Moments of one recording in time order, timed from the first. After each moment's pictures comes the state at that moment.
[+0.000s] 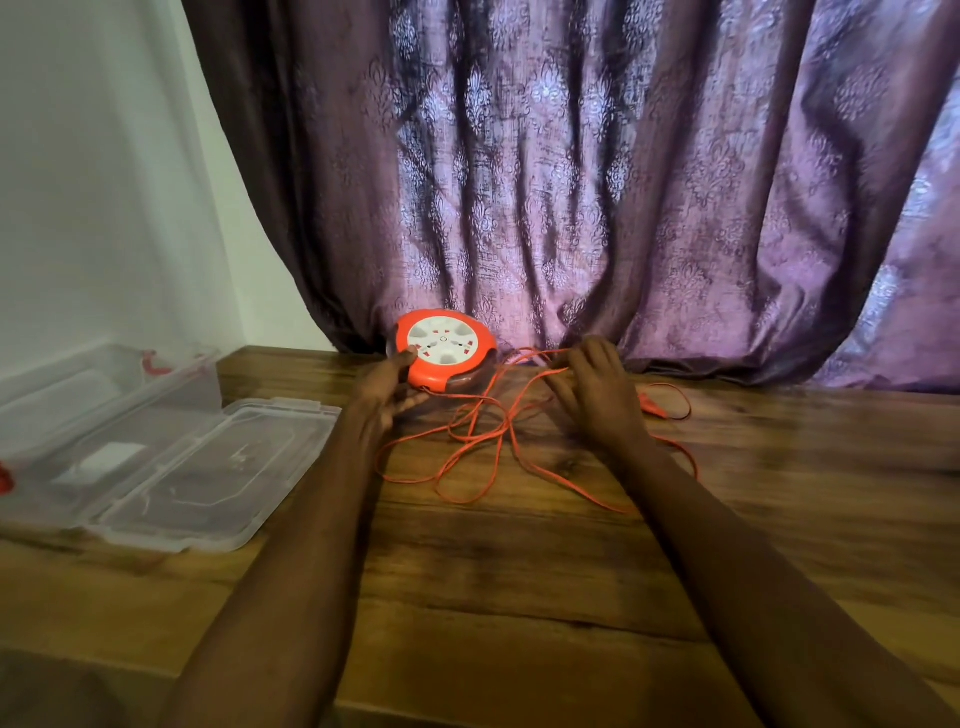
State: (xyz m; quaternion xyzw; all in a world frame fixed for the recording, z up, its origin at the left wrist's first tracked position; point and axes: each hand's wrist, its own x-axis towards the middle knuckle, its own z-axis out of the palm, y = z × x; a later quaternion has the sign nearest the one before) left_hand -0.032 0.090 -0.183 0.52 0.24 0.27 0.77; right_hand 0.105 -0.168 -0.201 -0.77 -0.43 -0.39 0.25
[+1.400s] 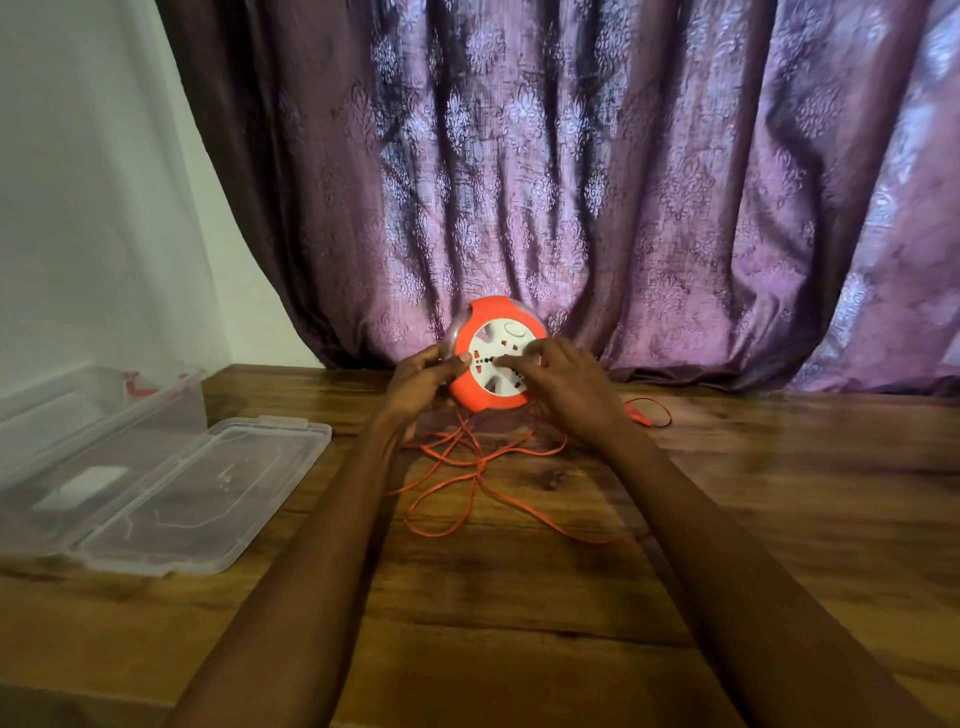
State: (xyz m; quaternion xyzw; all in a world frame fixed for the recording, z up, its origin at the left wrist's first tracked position) left_hand -0.018 0.039 -0.168 0.68 0.08 0.25 0.68; right_hand 0.079 -0.167 -0.160 -0.81 -0.48 -0.34 0.07
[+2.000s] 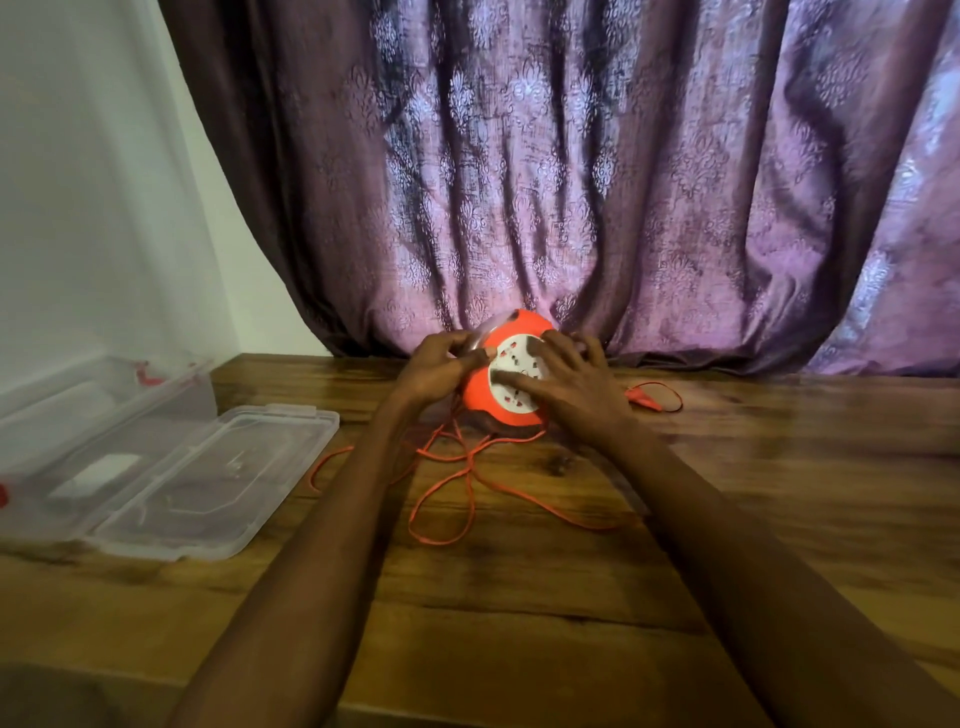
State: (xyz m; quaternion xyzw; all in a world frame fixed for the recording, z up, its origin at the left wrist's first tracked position) left_hand -0.014 0.034 -0.159 0.80 0.01 0.27 0.53; right_hand 0.081 -0.167 -0.182 -0.73 -0.50 -0.47 0.00
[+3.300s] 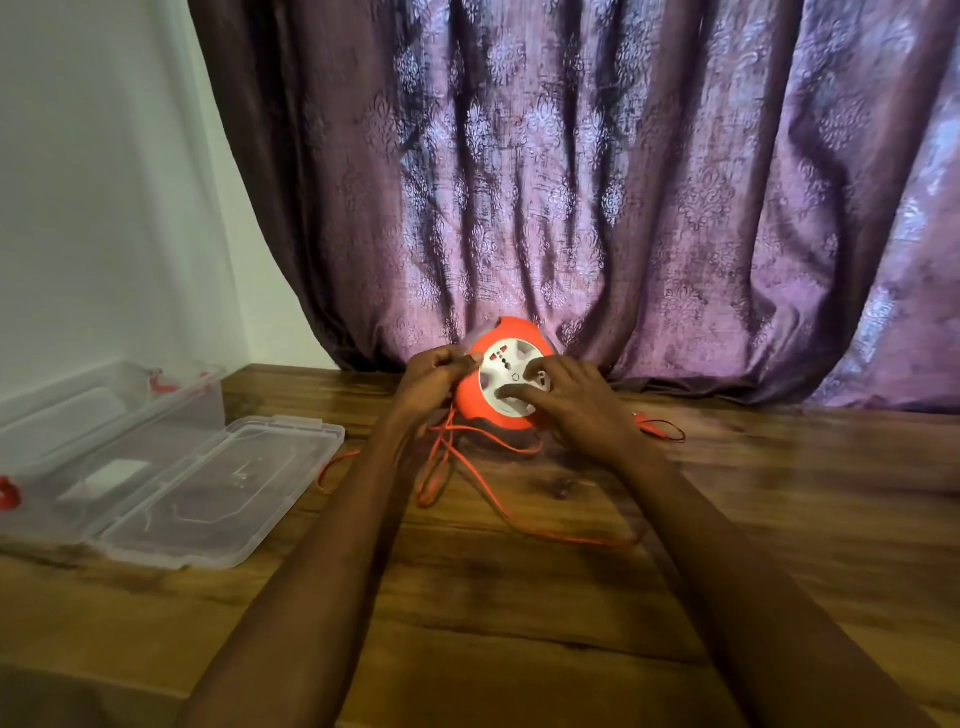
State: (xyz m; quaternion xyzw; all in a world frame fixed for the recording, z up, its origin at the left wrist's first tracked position) left_hand -0.019 0.034 -0.160 0.65 0.08 0.28 0.70; right_hand 0.069 -0.171 -0.163 -0.77 -0.53 -0.35 0.04
